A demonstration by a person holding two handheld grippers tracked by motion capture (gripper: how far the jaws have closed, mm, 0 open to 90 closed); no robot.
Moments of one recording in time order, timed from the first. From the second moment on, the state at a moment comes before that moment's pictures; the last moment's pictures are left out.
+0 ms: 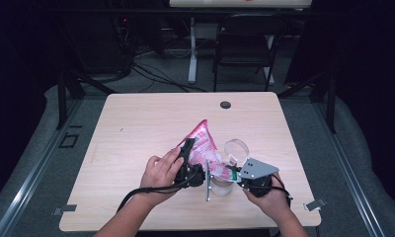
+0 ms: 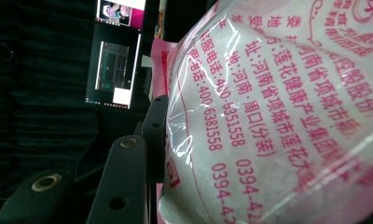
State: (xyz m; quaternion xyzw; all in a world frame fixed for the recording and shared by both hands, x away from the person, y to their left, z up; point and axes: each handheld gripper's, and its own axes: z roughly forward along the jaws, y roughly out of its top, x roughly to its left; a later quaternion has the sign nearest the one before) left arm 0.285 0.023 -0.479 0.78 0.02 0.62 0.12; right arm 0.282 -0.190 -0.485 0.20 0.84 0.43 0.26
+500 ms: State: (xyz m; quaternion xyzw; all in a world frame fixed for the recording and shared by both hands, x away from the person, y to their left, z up) left arm 0.285 0.023 -0.477 0.77 0.01 0.62 0.12; right arm 0.283 -0.191 -0.486 0.20 0.84 0.43 0.26
